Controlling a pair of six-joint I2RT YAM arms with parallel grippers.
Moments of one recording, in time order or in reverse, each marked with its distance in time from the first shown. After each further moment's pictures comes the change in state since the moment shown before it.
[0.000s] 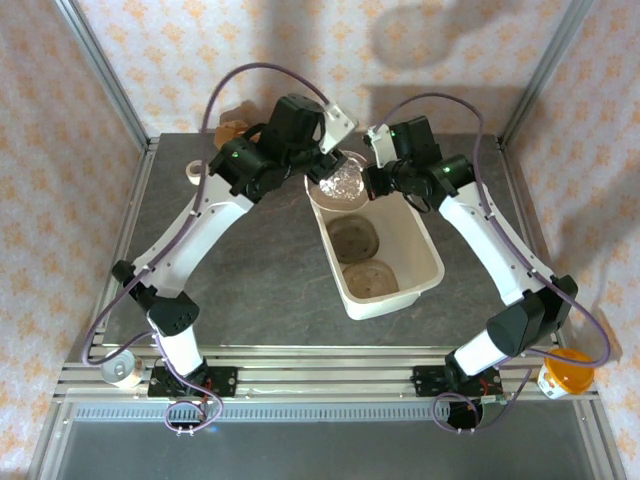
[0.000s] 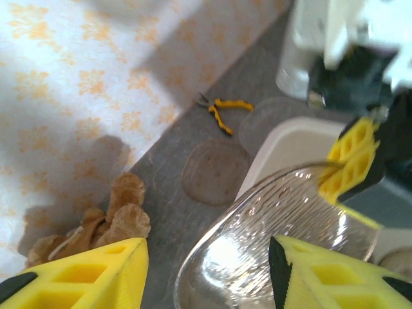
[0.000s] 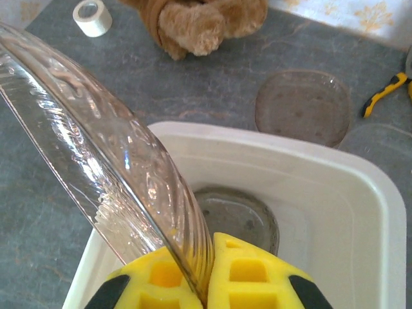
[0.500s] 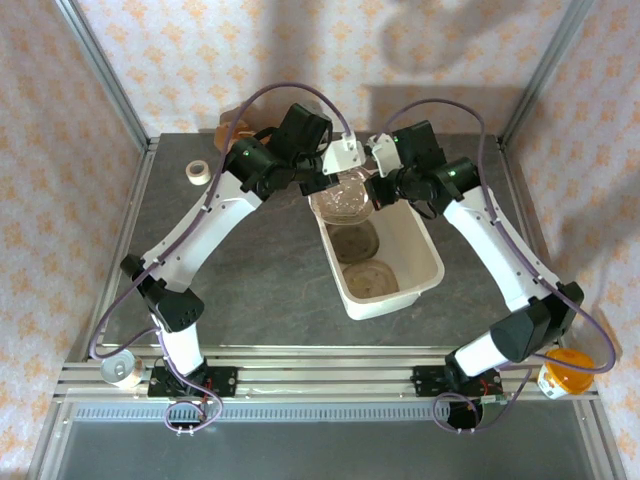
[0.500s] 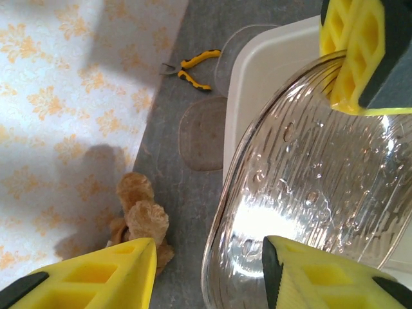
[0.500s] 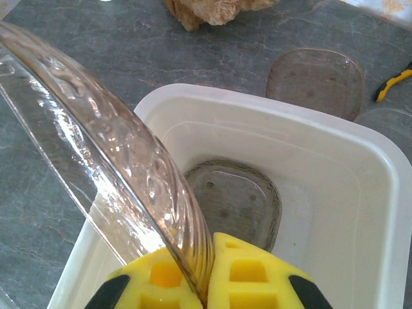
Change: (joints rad) left arm 0.002 0.031 -0.009 -0.102 0.060 0.356; right arm 0.000 -0.045 -0.027 -0.066 -0.034 -0.068
